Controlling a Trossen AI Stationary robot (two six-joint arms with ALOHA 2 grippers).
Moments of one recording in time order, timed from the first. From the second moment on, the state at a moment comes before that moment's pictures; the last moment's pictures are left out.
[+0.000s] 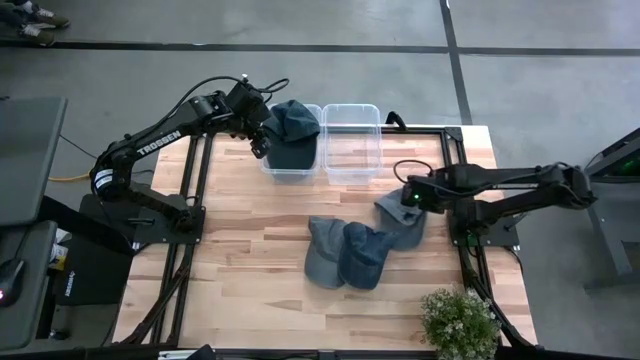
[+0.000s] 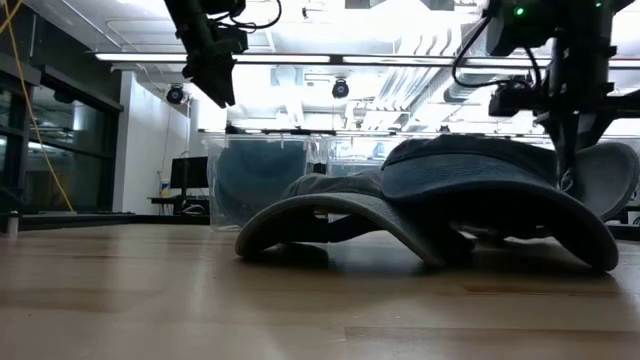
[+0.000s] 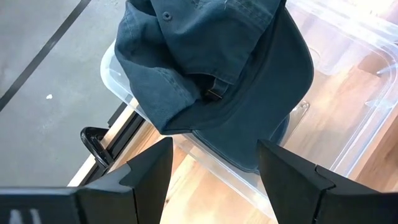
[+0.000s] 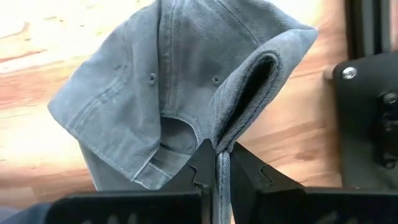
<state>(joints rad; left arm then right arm) 0.62 1.35 1.39 -0.98 -0.14 0.07 -0.13 1.07 0.75 -1.17 0.11 1.68</state>
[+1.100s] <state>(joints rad) 0.62 1.35 1.39 -1.01 -0.02 -0.09 -0.15 0.78 0.90 -1.39 0.26 1.32</state>
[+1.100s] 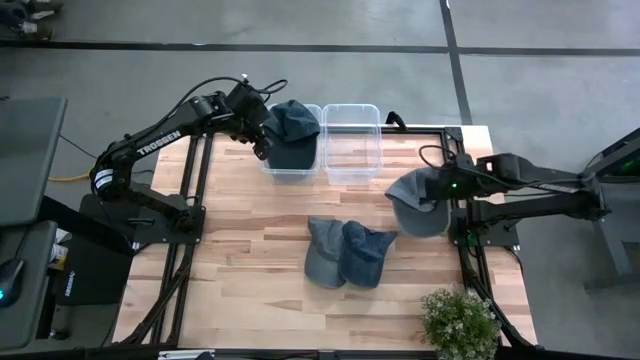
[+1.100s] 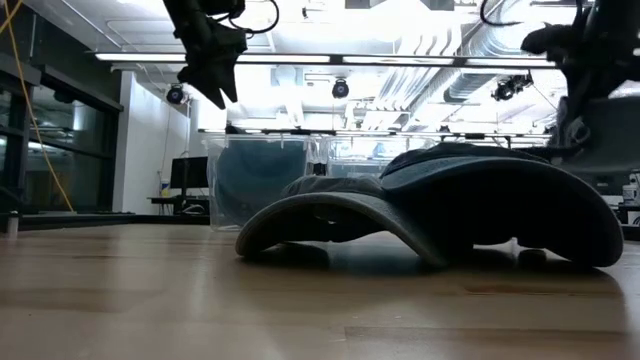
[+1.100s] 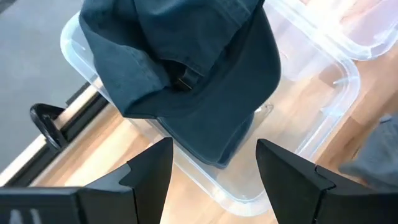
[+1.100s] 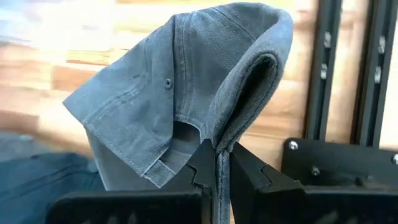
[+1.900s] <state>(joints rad) 0.81 1.21 1.39 -1.05 0.05 -0.17 -0.39 0.79 1.19 -1.13 0.38 0.74</state>
